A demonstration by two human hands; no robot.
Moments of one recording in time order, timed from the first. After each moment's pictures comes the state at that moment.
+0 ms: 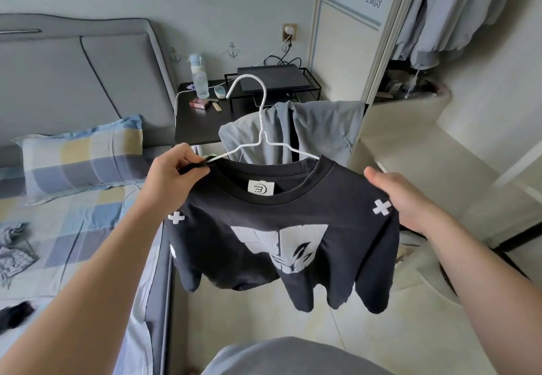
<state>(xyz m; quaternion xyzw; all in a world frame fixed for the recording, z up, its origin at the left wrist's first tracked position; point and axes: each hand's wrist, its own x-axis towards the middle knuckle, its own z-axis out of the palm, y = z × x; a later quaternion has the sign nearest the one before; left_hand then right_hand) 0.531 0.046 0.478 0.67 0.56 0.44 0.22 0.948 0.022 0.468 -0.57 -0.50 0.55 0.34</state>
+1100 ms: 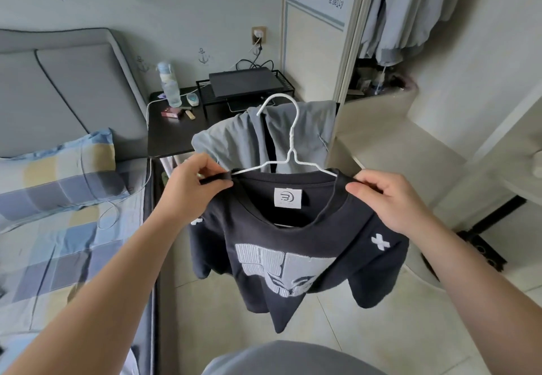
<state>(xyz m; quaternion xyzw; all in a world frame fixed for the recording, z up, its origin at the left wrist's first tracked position) 0.602 0.061 0.476 0.73 0.50 0.41 0.23 0.953 -0.018 0.490 -0.56 -0.68 0.26 0.39</state>
